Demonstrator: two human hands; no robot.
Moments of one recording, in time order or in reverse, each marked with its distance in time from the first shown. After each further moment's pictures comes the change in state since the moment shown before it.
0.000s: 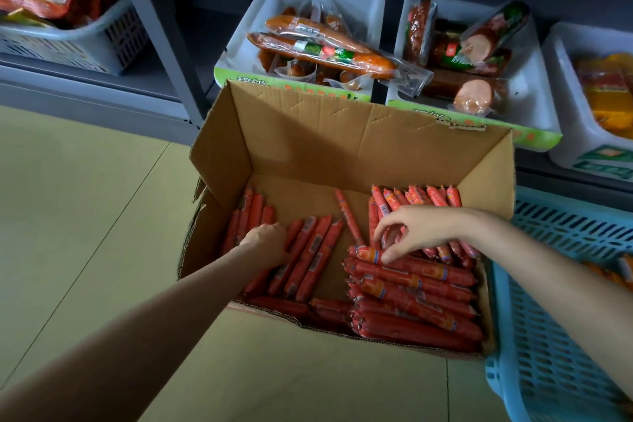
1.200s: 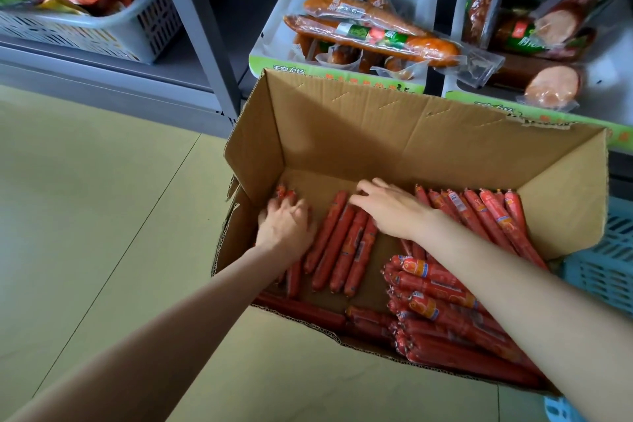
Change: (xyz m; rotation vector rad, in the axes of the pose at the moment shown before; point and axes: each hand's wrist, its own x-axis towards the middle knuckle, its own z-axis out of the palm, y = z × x) left_hand 0.005 -0.022 -0.006 -0.115 0.315 -0.011; right_hand 0.109 -0.033 0.020 -0.486 0.394 -0.192
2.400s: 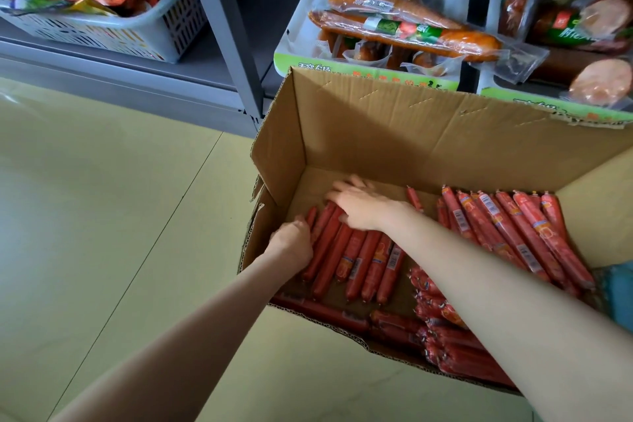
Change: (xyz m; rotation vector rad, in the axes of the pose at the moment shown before) left_hand -0.004 -0.025 0.002 0.001 -0.202 -0.168; right_hand 0.061 -0.052 0.001 0.102 -0.129 -0.012
